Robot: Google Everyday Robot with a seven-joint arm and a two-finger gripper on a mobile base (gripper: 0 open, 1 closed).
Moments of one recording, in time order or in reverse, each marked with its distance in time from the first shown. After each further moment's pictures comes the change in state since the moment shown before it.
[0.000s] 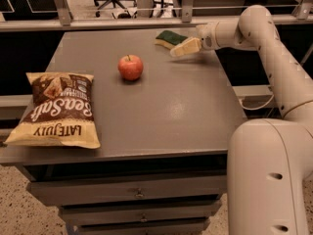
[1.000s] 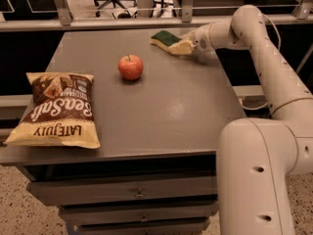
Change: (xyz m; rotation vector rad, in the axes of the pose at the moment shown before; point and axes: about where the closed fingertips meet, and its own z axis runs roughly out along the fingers) arm 0.009 0.016 0.016 -0.080 0.047 0.006
